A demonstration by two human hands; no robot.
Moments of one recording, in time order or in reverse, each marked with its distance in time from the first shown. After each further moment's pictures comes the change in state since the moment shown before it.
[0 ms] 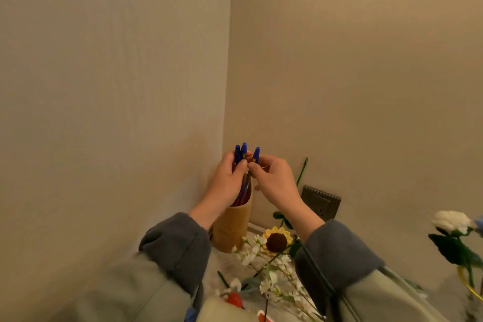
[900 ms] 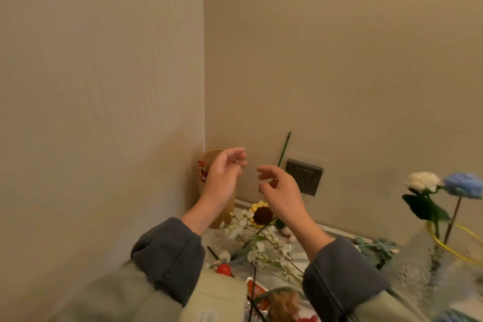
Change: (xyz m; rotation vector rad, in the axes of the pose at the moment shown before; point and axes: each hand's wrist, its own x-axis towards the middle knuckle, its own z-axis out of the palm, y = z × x) left_hand -0.040 -0.008 0.021 -0.159 -0.046 -0.068; right_hand -0.052 0.074 -0.015 -0.072 0.081 0.152
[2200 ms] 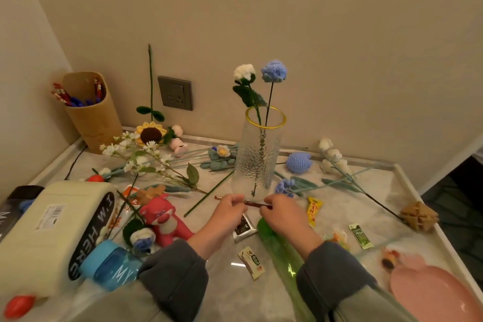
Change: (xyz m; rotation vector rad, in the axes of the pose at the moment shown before) left_hand -0.243 -0.101 0.270 0.227 -0.311 -0.689; right_hand -0.227 0.195 -0.226 -0.717 -0.253 0.472
